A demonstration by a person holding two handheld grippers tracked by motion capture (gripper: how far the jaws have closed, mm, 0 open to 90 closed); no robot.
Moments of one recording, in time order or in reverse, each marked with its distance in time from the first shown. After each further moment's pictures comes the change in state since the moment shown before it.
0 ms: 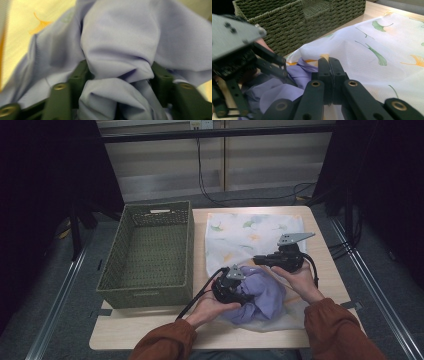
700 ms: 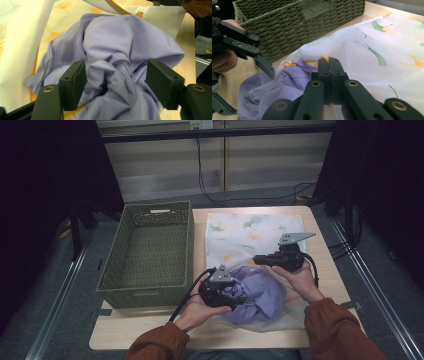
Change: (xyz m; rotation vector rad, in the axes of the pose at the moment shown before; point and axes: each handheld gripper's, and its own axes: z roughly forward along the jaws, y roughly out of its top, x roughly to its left) left arm -0.012 -0.008 -0.049 -0.088 0.009 0.017; right arm -0.001 0.000 -0.001 -0.003 0.002 0.001
